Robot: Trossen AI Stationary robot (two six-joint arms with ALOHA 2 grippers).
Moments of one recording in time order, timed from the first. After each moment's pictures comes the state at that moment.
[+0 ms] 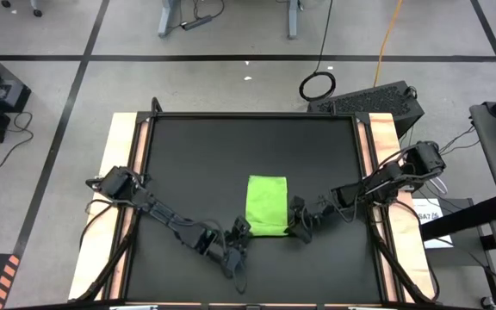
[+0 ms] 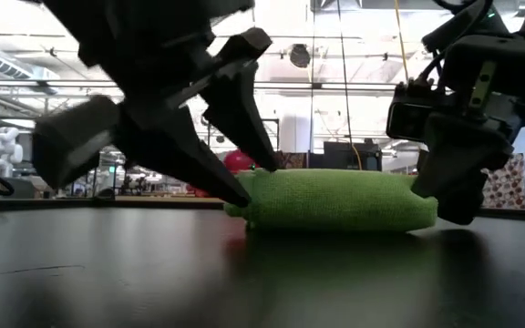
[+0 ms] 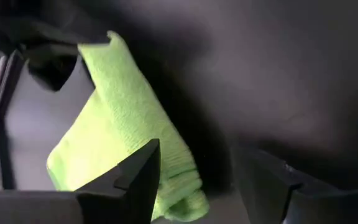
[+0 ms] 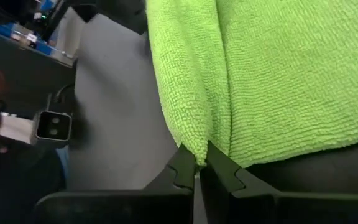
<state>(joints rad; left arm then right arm) -0.52 1.96 1.19 -0.17 -0.51 0.47 0.26 1.56 0.39 0.57 -0.18 0.85</state>
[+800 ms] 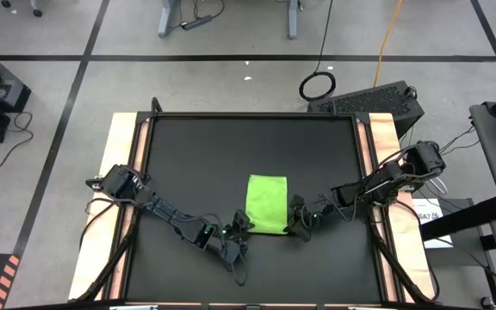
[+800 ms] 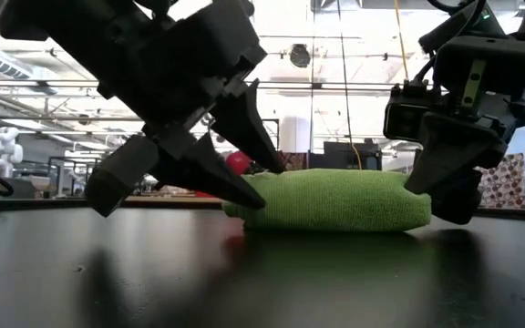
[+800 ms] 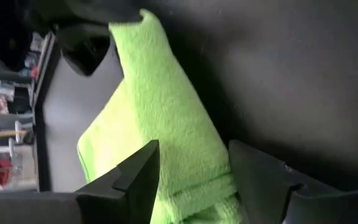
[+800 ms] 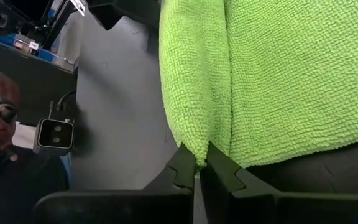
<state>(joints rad) -0.48 1.96 1.09 0.02 -0.61 0.55 0.24 1.56 0.39 0.58 -0.19 0.87</state>
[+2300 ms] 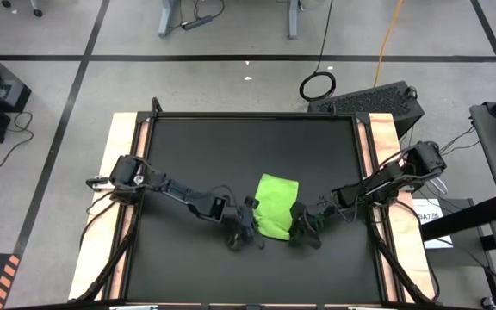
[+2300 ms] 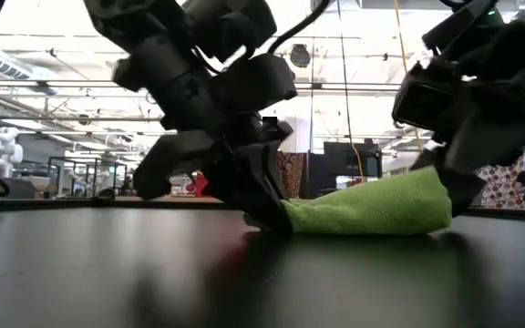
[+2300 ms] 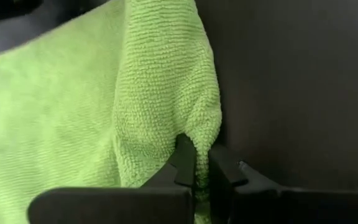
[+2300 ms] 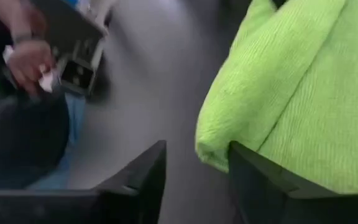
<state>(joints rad) -0.26 2.02 1.08 0.03 -0.05 0.35 0.26 1.56 0.39 0.59 -0.32 0.63</state>
